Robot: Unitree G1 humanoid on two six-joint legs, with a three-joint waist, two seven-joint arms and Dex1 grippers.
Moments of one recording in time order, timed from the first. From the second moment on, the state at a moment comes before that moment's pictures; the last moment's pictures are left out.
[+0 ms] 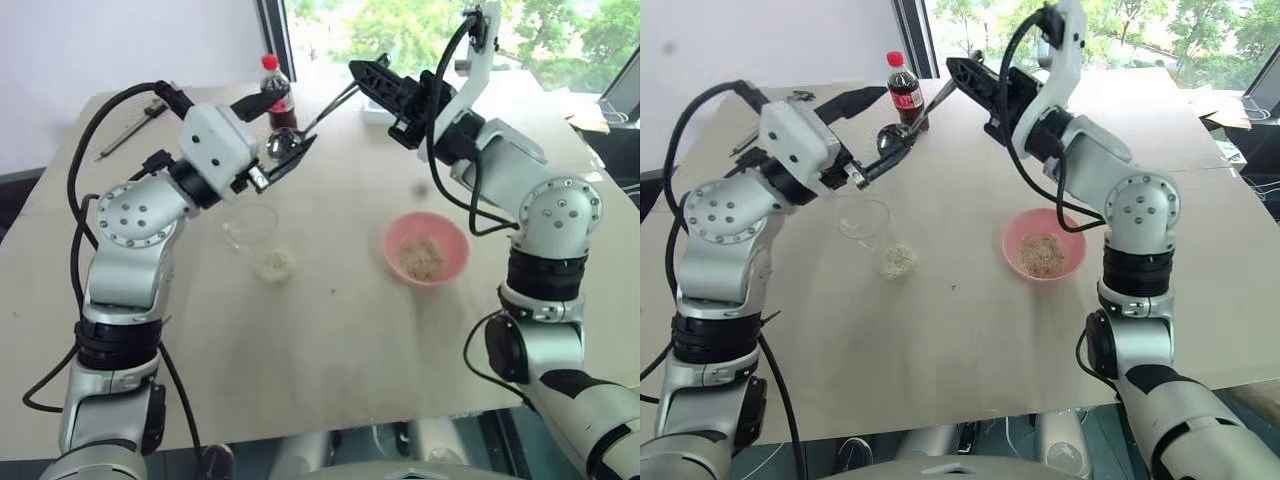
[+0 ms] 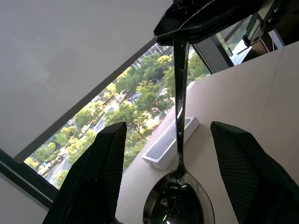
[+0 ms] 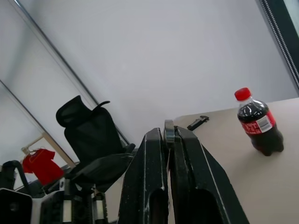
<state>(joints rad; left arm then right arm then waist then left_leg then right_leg) -0.53 0.66 0.14 -0.33 -0.24 0.13 -0.64 -0.97 -0.16 -0.18 -0.13 1.12 0.91 0.00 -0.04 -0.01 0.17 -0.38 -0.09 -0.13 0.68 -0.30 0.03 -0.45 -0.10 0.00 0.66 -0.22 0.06</state>
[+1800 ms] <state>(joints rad) -0.23 0.47 0.26 0.18 -0.33 -0.12 -0.68 -0.96 -0.32 -0.32 -0.14 1.14 0.93 -0.10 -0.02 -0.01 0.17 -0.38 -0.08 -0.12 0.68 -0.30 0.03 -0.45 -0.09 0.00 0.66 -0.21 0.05</state>
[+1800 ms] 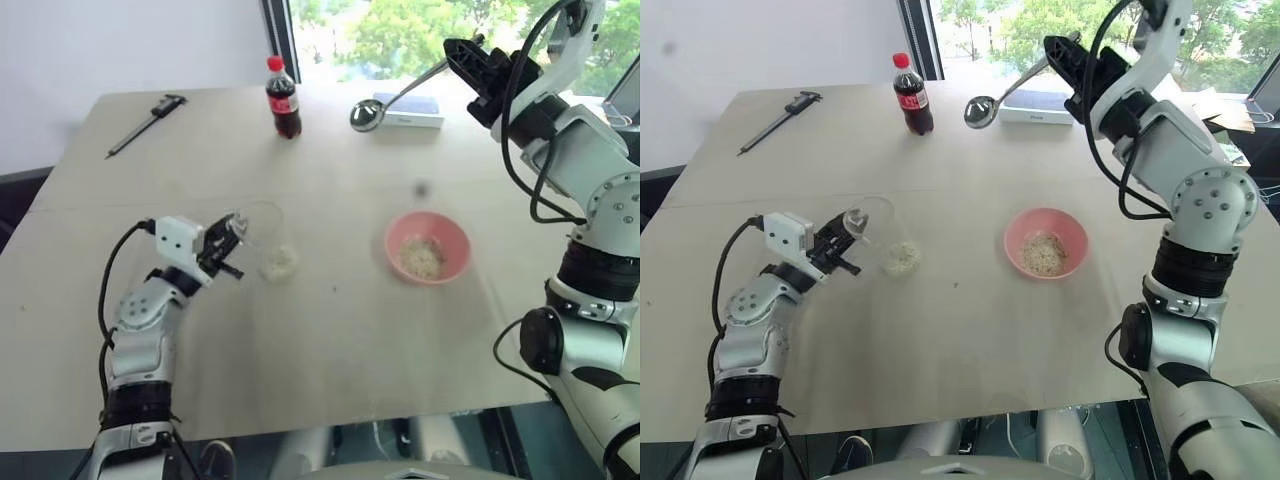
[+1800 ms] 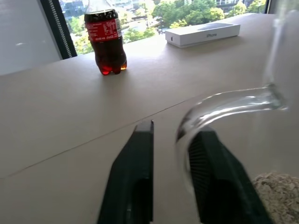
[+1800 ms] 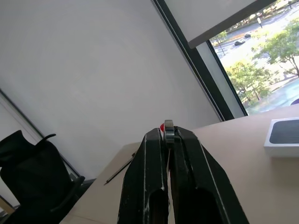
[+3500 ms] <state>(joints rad) -0.61 0.42 -0.01 0.48 -0.11 -0.36 -0.75 -0.80 -0.27 0.12 -0.27 0.61 1.08 0.40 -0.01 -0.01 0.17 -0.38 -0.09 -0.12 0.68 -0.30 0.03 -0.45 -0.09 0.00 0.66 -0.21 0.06</state>
